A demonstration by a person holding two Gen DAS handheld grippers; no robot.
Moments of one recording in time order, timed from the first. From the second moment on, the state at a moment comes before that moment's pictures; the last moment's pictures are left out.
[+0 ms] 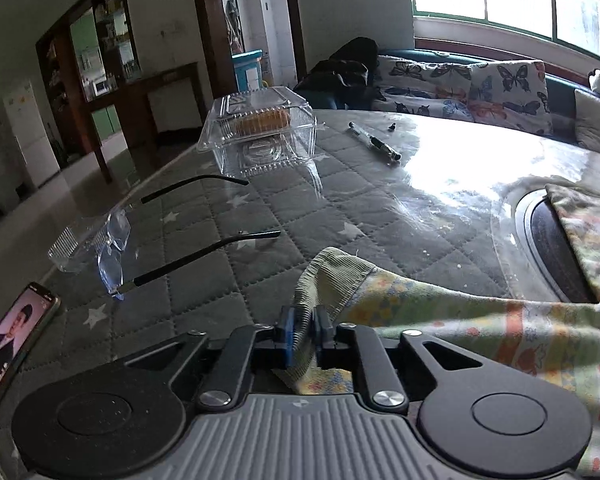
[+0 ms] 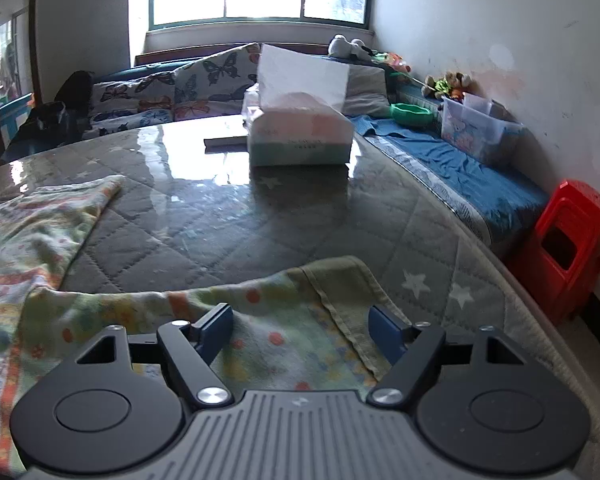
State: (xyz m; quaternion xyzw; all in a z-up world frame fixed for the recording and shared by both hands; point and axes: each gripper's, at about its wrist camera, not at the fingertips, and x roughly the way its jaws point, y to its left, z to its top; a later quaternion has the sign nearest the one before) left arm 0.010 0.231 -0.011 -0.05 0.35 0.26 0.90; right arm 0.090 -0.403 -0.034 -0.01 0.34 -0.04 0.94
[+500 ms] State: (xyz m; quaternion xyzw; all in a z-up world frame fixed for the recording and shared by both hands) left arm 0.038 0.113 0.021 -0.03 0.32 0.04 0.95; right arm 0.119 -0.304 -0.003 -0.06 0.33 0.13 0.93
